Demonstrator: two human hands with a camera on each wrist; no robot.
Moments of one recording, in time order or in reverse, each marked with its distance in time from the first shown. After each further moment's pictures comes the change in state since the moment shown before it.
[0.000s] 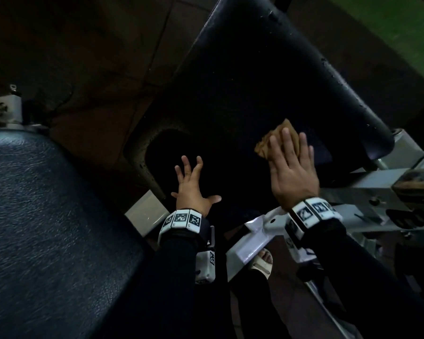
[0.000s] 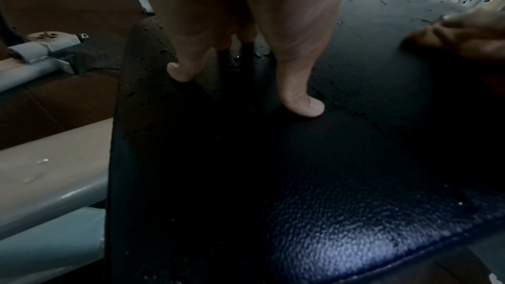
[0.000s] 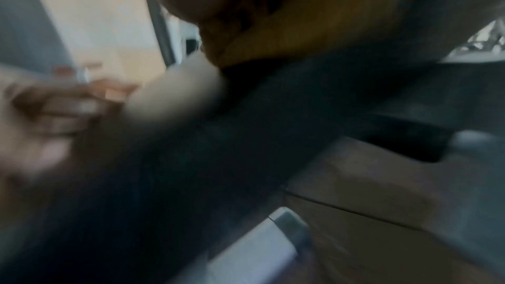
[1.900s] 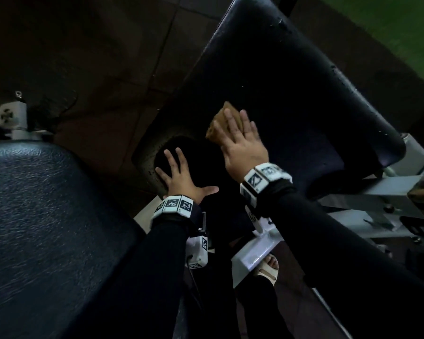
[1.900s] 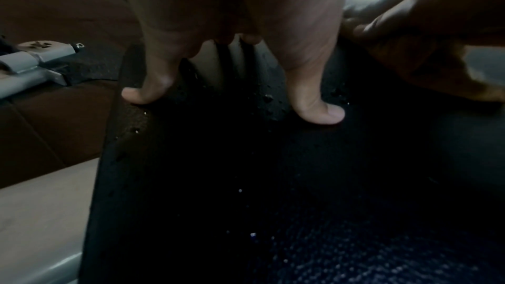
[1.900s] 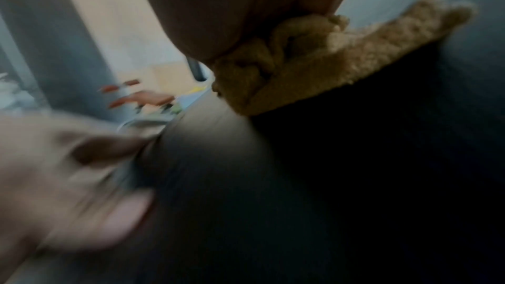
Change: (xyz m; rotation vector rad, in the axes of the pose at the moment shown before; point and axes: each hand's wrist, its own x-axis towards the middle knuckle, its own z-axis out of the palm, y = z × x) left_hand 0.033 -0.003 -0.044 0.157 -0.039 -0.123; right_hand 0.077 -0.100 0.017 0.000 -0.198 -0.213
